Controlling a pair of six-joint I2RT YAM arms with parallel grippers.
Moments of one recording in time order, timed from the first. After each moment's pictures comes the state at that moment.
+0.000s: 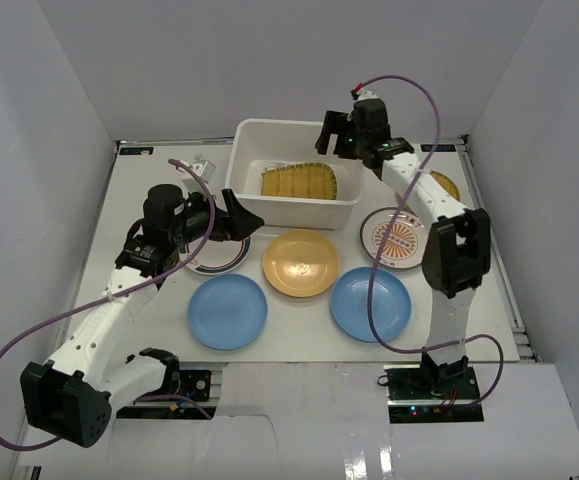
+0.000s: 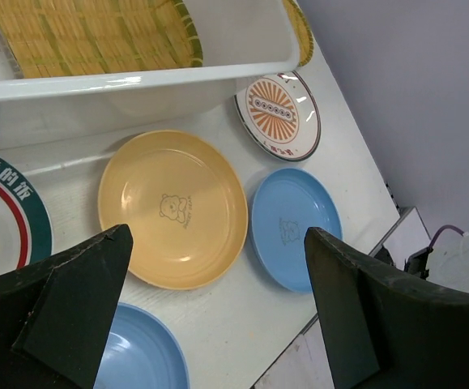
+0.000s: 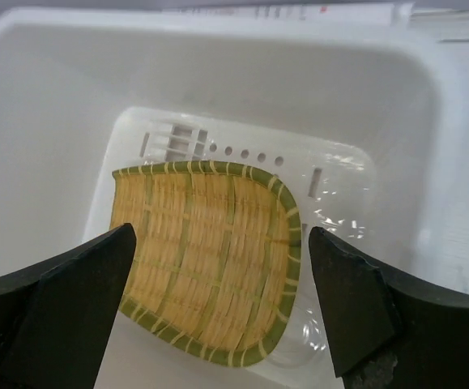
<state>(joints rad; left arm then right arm) -0.32 1.06 0.92 -0.20 0.46 -0.47 0.40 2.04 1.86 -0.33 -0.03 0.36</state>
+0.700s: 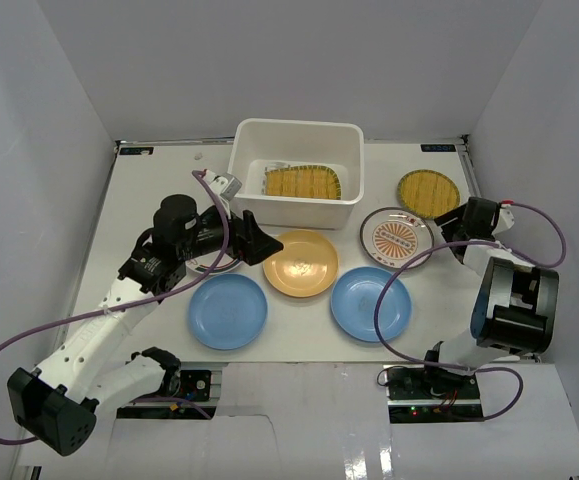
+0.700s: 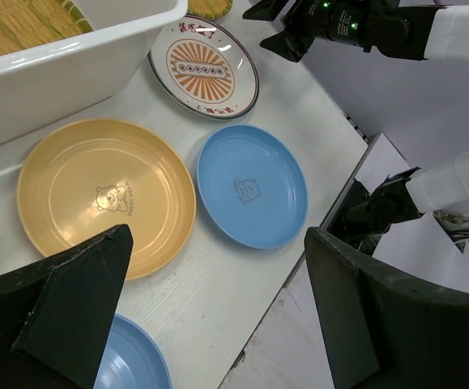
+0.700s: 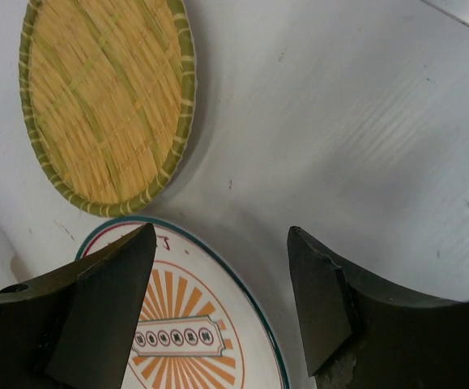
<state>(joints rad) -0.50 0.98 0.92 -0.22 0.51 -0.37 -0.21 1.51 0.74 0.06 0.10 0.79</state>
